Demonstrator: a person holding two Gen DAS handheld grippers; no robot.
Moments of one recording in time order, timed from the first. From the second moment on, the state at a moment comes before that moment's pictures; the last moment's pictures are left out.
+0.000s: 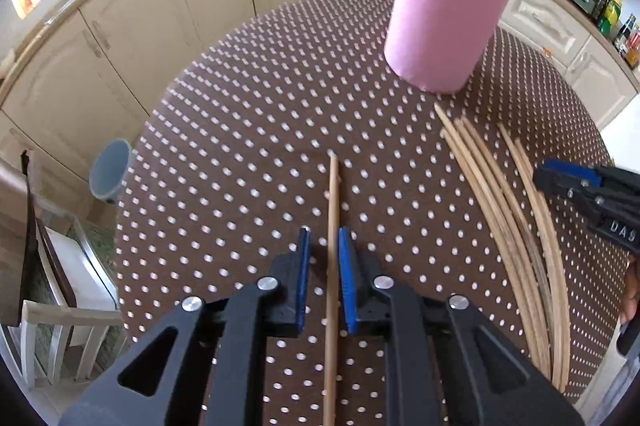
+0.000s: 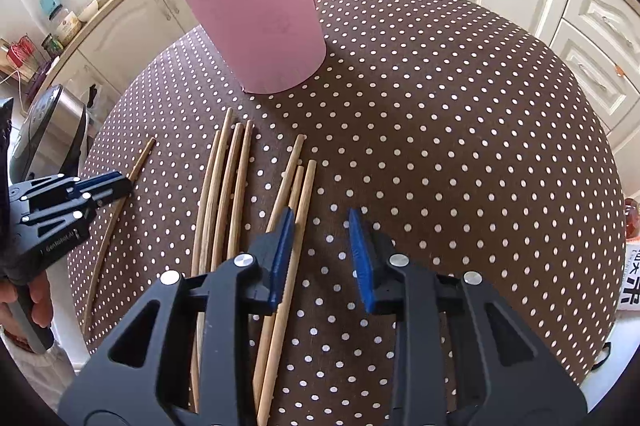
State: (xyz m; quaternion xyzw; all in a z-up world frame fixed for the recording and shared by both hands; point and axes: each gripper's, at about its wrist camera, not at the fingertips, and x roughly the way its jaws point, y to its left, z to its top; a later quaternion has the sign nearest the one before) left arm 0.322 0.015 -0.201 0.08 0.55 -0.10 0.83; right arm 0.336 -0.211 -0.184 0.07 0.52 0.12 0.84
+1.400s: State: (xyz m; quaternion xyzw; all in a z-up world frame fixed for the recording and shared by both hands) left arm 0.253 -0.015 -0.034 0.02 0.33 -0.17 0.93; right arm 0.254 -0.230 -0.019 0.09 0.29 0.17 0.94
